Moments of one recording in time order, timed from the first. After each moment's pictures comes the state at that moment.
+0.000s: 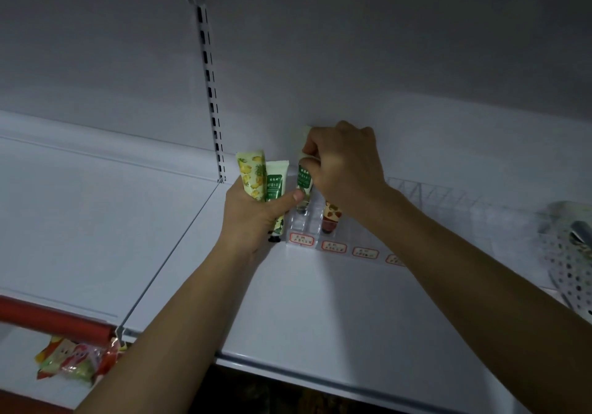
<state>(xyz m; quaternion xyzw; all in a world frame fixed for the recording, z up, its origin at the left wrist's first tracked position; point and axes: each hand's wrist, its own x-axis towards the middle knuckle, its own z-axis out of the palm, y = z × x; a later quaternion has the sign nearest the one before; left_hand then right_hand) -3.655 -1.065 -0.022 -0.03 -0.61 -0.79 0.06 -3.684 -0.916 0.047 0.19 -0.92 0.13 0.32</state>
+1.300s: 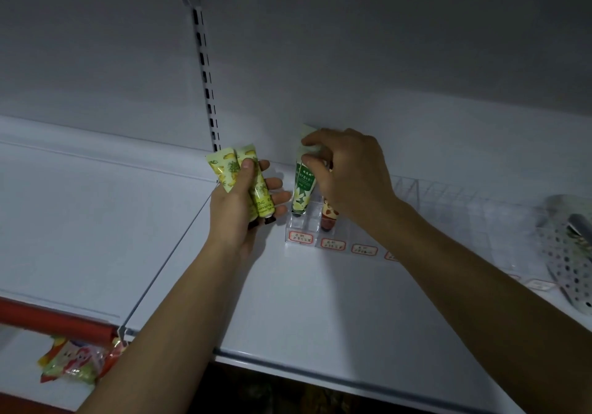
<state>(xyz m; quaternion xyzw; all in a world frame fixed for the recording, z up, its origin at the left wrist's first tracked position) -3.649 -1.070 -0.007 0.02 -0.49 -0.87 0.04 -3.666 -0.907 0.047 0.19 -0.90 0.23 0.33</state>
